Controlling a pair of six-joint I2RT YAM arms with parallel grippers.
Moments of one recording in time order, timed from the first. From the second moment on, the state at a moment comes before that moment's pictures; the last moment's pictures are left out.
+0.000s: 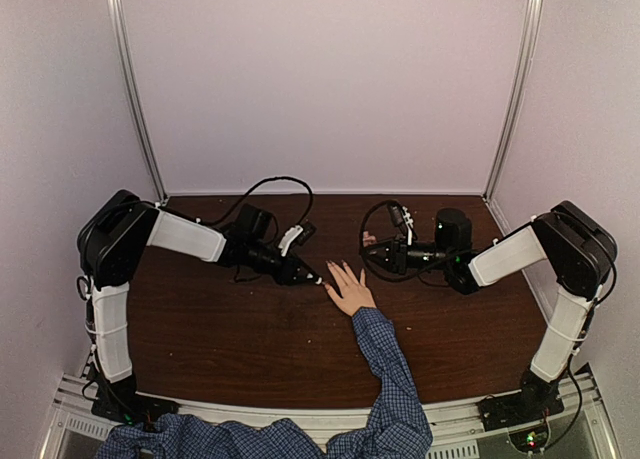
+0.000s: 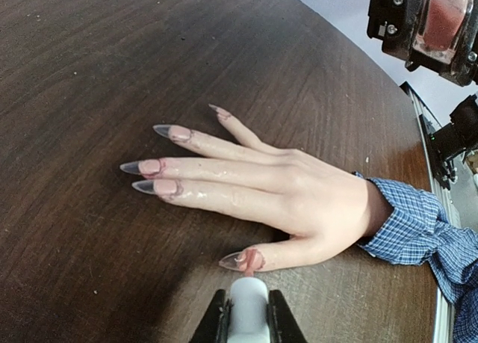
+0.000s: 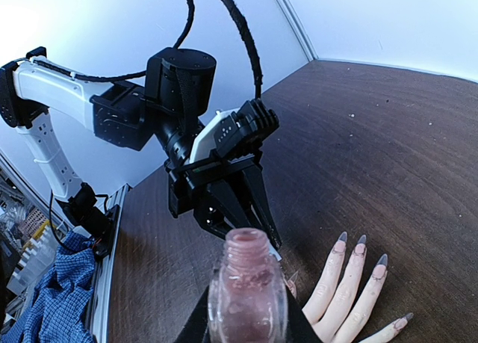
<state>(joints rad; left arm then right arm) -0.61 2.06 1.20 0.10 0.74 0.02 0.49 1.81 0.77 0.89 -0.80 0.42</state>
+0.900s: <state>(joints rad) -0.61 2.06 1.22 0.08 0.71 0.03 0.49 1.81 0.77 0.89 -0.80 0.42</state>
